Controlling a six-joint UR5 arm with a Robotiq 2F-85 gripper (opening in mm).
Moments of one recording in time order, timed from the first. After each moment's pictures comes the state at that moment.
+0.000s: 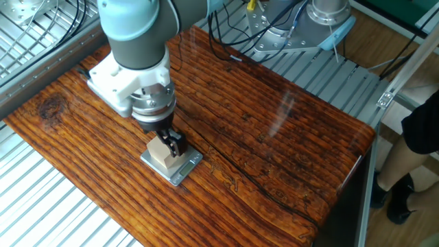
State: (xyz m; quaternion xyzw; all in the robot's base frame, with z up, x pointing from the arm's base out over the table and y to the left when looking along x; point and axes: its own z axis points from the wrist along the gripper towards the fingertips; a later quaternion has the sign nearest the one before) arm 0.593 0.032 0.074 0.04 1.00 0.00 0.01
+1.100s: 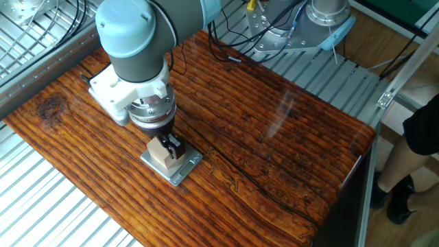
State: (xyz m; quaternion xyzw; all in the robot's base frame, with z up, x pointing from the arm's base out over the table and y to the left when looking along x) arm 0.589 0.028 0.056 0.07 1.00 -0.01 0.00
